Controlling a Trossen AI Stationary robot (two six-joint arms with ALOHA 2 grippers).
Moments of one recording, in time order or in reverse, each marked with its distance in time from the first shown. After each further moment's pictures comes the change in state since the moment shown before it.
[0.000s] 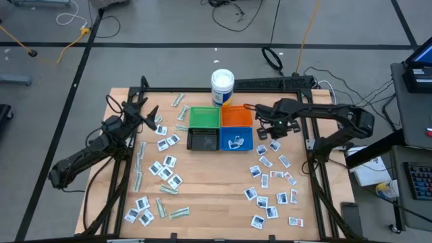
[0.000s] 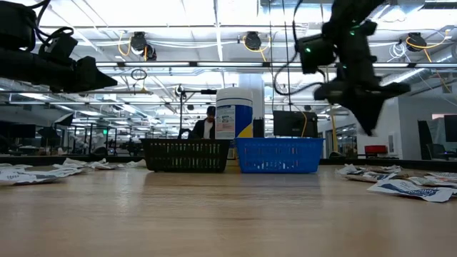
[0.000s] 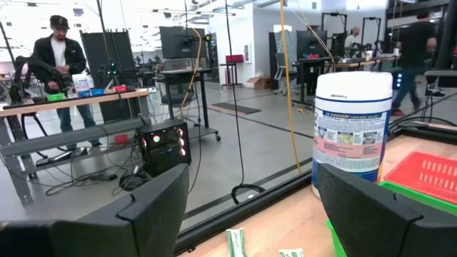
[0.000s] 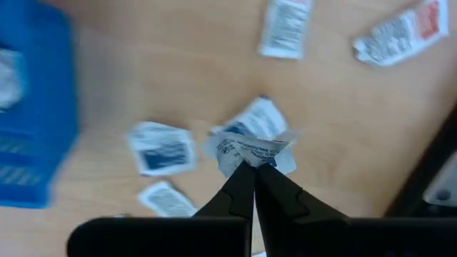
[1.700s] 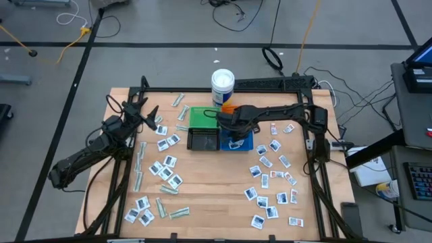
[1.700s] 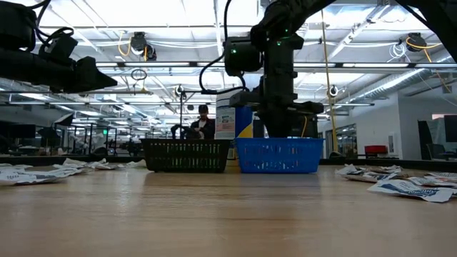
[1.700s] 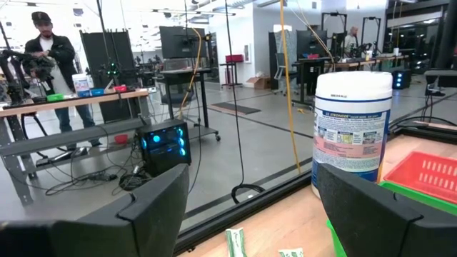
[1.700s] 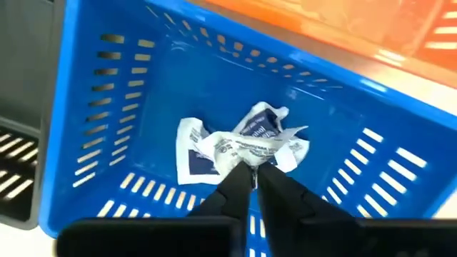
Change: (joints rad) left arm 0.000 0.000 0.000 0.000 0.000 0.000; right arm 0.176 0.494 0.473 0.198 0.026 0.021
